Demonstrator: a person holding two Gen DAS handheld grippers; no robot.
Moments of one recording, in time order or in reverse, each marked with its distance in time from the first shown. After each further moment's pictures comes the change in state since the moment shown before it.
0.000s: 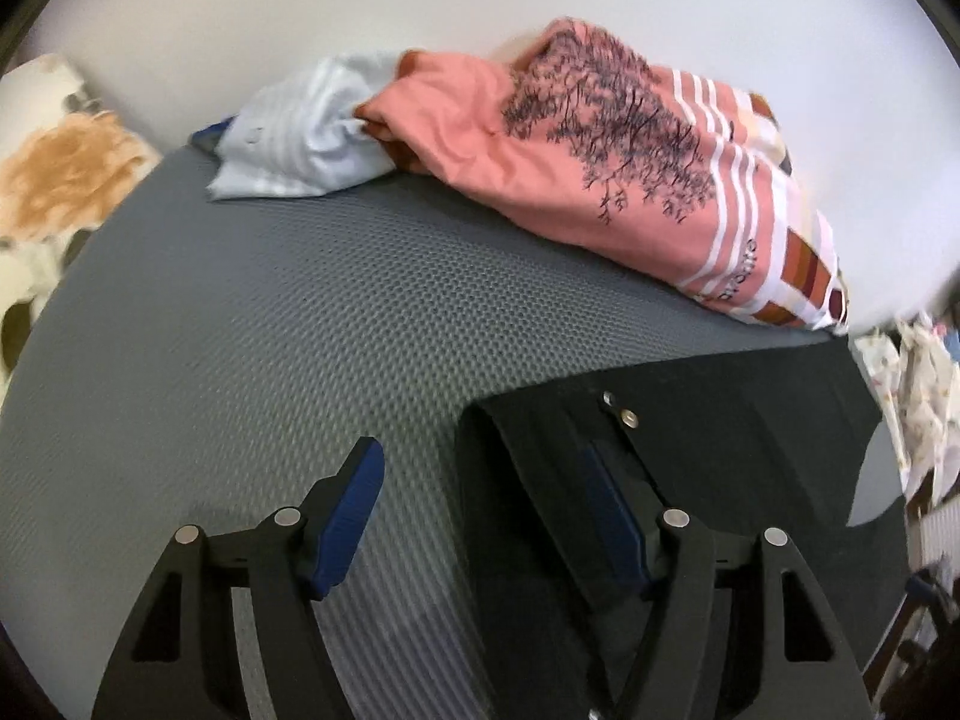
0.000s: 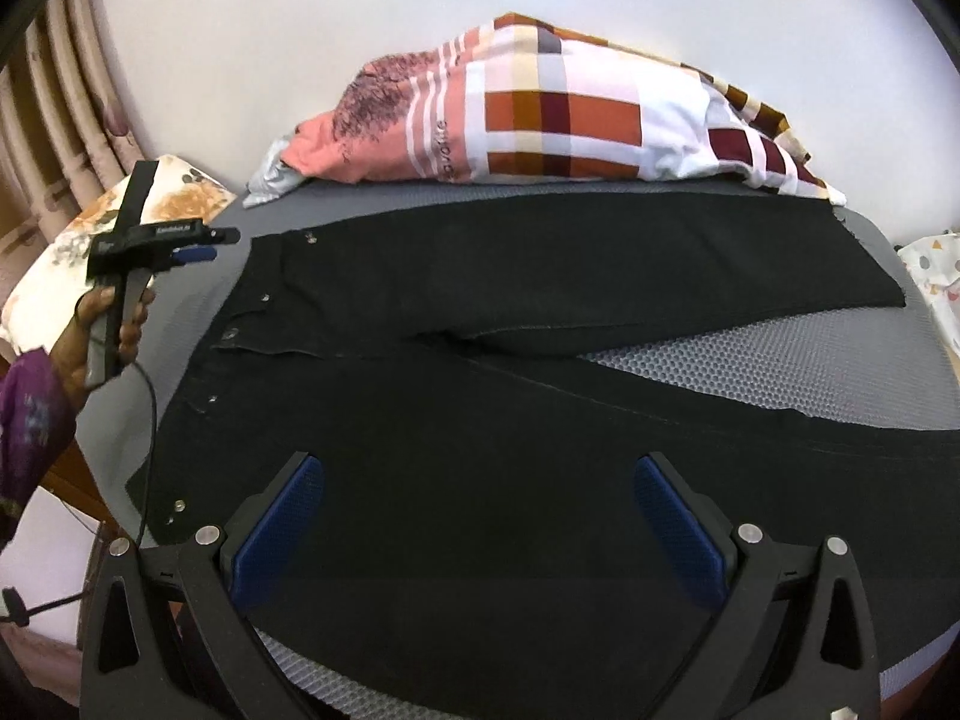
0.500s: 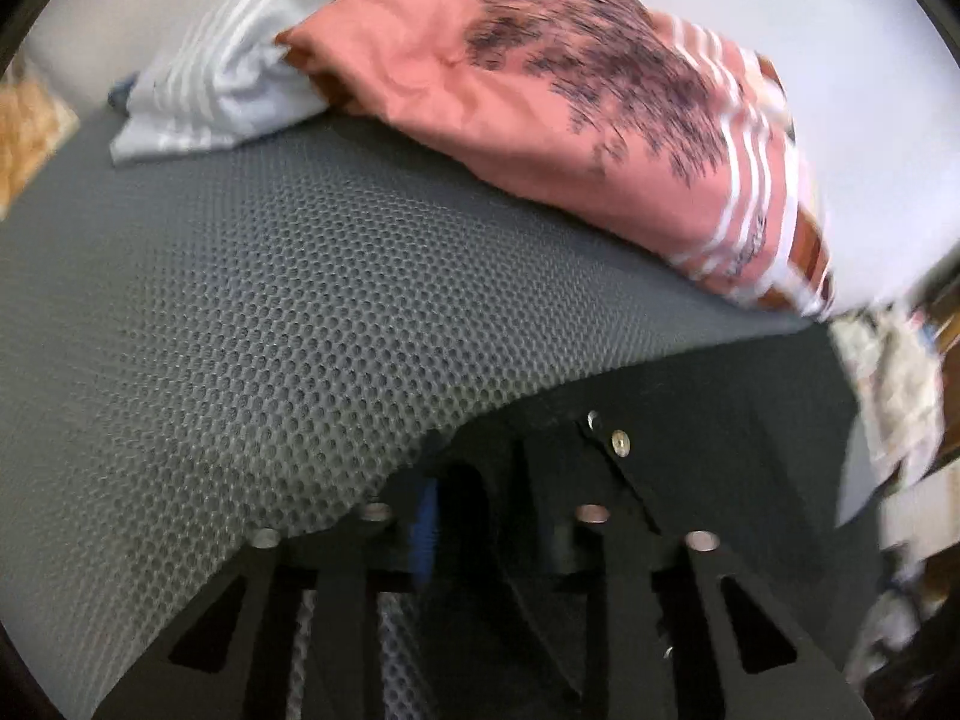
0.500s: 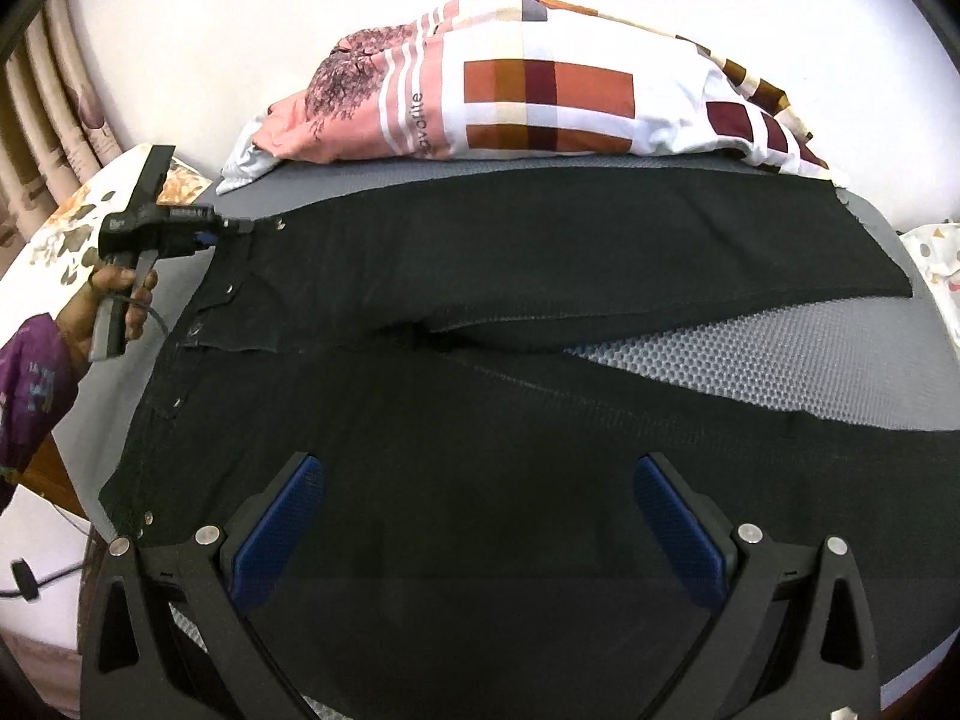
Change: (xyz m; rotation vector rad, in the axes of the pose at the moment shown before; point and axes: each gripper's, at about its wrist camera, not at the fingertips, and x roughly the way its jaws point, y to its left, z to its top) left arm 0.044 -0.024 0.007 0.022 0.066 -0.063; right arm 0.025 -0.009 0.011 0.008 0.043 -0.024
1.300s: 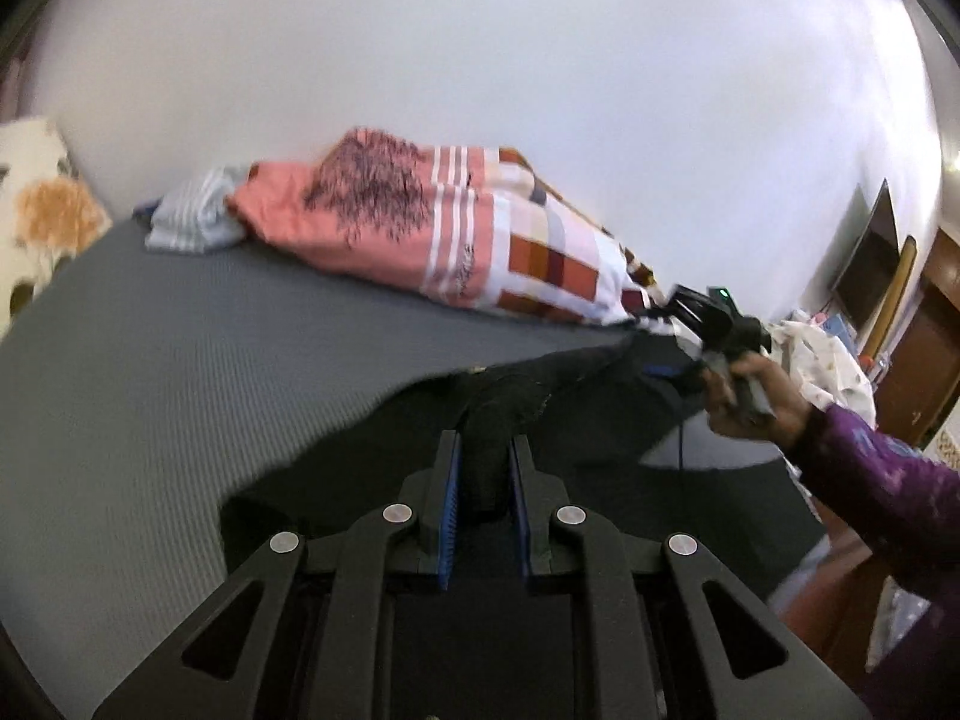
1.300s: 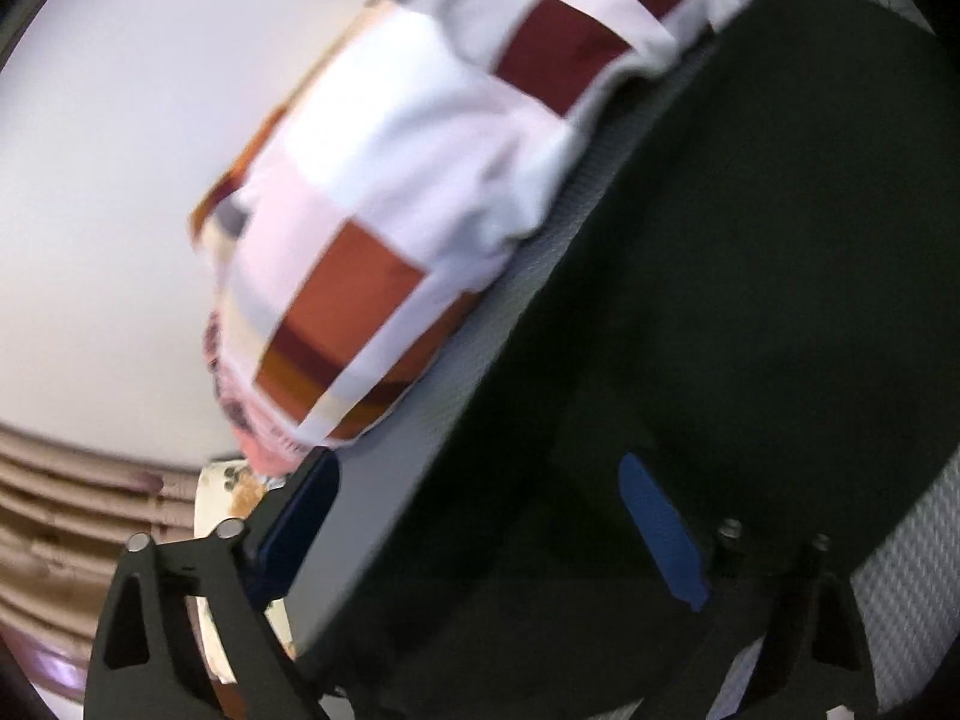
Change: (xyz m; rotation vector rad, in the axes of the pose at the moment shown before) left arm -0.170 -0.135 -0.168 0.074 -0.336 -0.146; right arm 0.140 -0.220 0.174 0.758 0.075 0.404
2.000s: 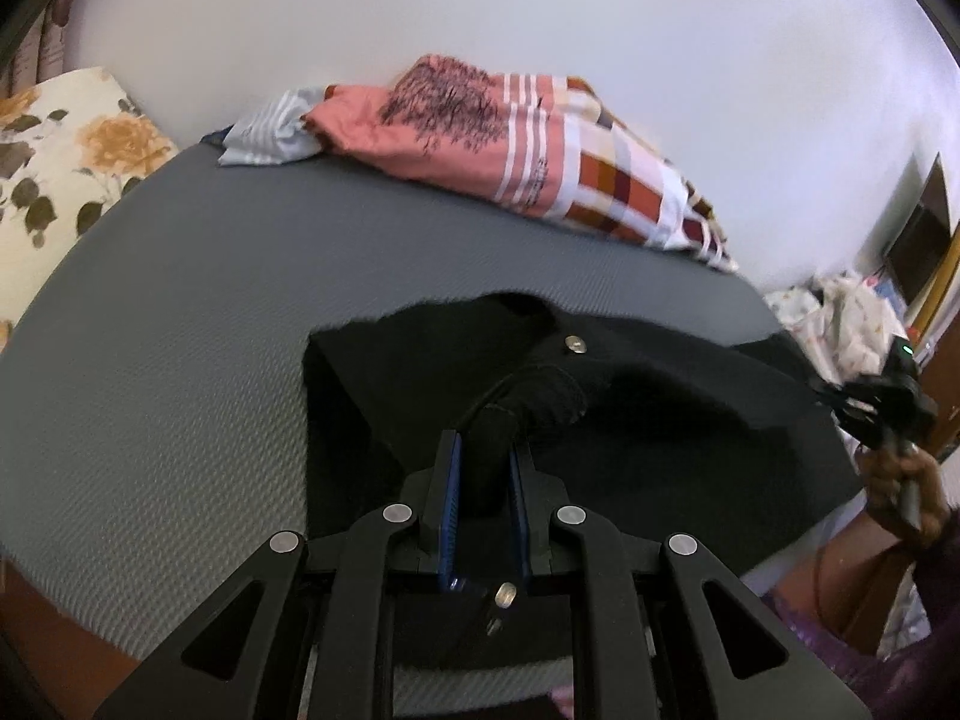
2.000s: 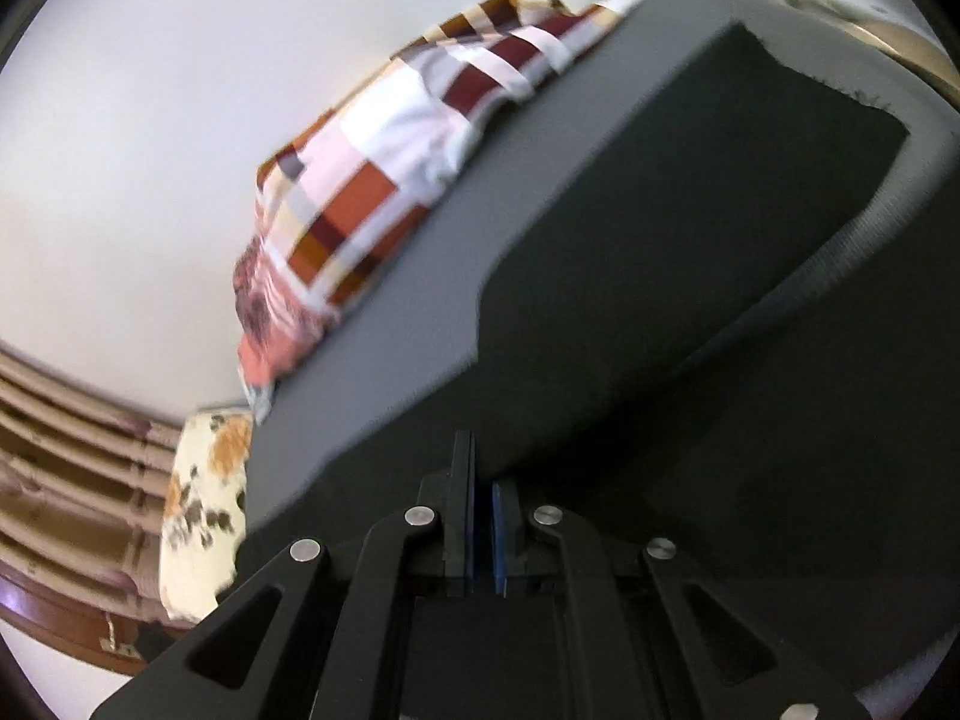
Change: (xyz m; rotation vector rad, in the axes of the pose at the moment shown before) left arm -0.026 0.020 -0.054 -0.024 0.153 0.157; right arm -0.157 -0.053 -0.173 -0.099 -0.116 -0.049
